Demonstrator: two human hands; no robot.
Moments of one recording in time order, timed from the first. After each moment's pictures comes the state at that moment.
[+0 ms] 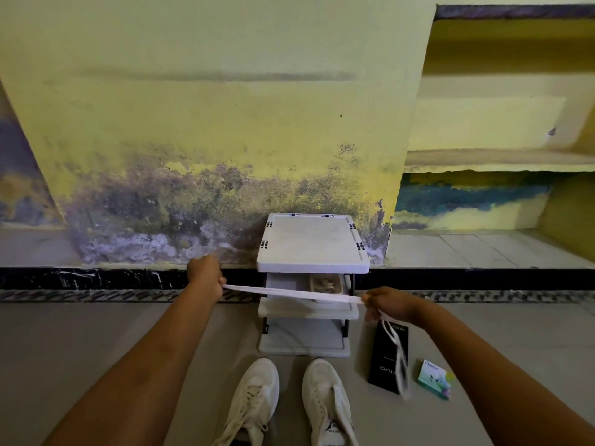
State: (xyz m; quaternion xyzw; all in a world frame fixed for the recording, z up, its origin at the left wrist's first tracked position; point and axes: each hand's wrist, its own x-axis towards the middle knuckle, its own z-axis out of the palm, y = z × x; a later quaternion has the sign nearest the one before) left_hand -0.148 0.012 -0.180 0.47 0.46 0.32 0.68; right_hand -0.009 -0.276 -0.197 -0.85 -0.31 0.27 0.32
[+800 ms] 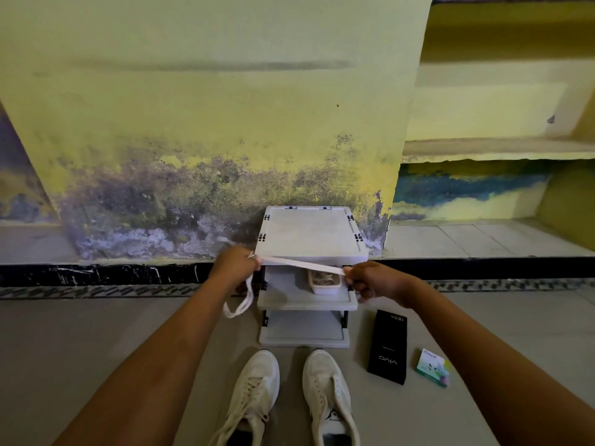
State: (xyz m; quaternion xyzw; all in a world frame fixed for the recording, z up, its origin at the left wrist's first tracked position) left_hand -0.135 -0.019 -0.177 0.87 0.33 0.12 0.34; right_hand -0.020 -0.259 -0.173 -0.78 -0.28 0.33 0.45
